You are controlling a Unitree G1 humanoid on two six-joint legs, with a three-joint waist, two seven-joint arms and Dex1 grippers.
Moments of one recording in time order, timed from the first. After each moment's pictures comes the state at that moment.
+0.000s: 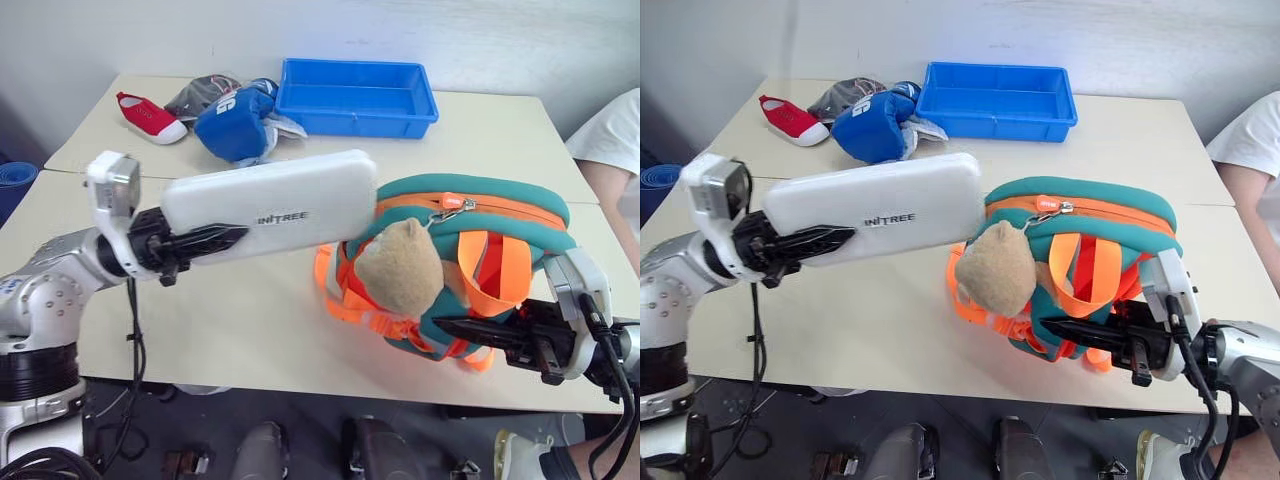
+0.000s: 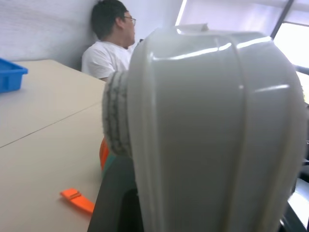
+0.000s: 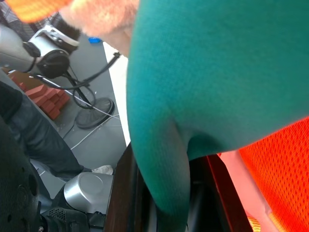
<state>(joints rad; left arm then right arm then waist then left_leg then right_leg) -0.51 0.71 0.27 -0.10 -0.89 0.76 -1.15 0.11 -0.94 -0.41 -0.58 1.14 0.69 0.99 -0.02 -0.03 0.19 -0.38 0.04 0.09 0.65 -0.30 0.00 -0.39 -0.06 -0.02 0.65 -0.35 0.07</state>
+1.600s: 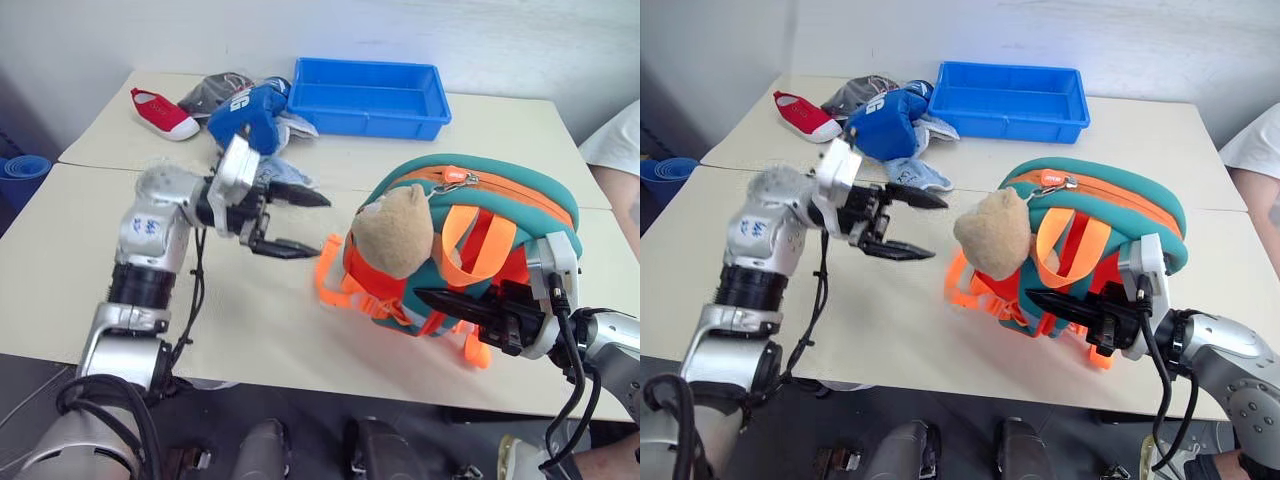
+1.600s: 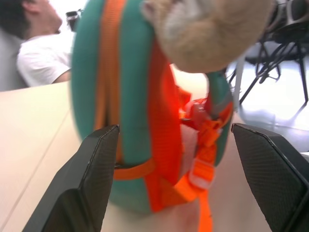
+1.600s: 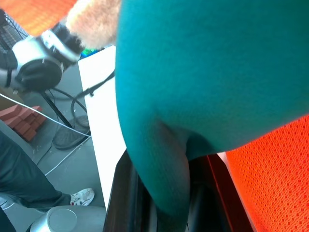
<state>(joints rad) -0.85 0.49 -0.06 0.23 -0.45 0.20 -1.49 0.00 -0.81 -0.36 -0.61 1.12 0.75 0.78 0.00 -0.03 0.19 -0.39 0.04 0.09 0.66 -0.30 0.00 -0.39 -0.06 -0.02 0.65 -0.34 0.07</state>
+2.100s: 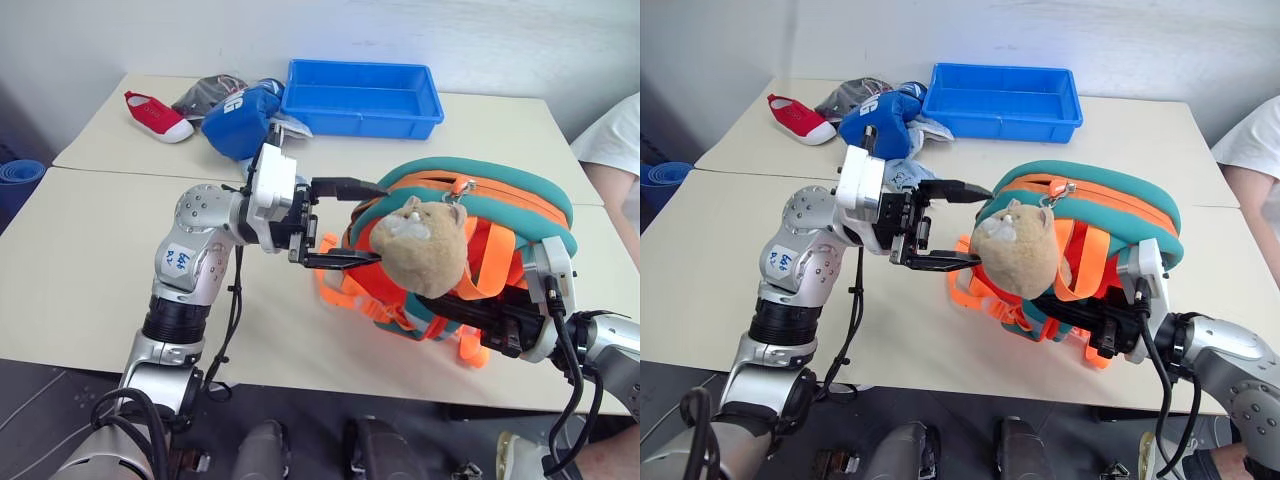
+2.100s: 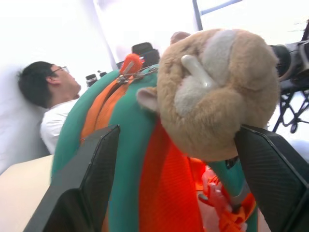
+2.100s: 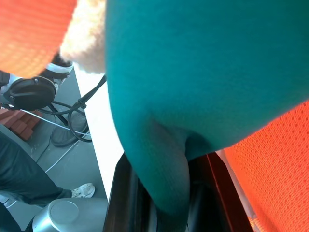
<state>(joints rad) -0.80 0.34 -0.08 -0.03 -0.51 0.24 -1.26 0.02 -0.82 -0.36 -0.60 1.12 0.76 0.77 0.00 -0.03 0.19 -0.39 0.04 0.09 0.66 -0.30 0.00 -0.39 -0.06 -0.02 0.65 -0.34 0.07</state>
